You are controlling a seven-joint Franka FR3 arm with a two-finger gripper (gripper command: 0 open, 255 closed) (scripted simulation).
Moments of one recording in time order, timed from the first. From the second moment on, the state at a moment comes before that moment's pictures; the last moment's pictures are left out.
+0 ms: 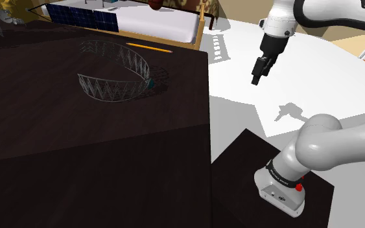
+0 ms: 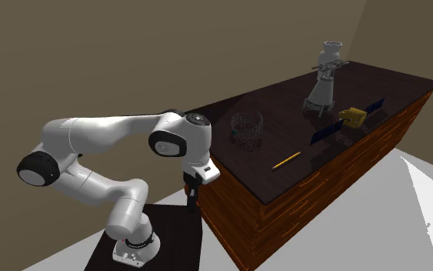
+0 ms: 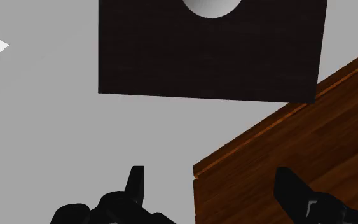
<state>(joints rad) 0.02 -0.83 -0.02 -2.40 -0.10 1.48 -0.01</state>
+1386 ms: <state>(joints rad) 0.10 -0.42 0.28 -2.01 0.13 1.64 0.40</state>
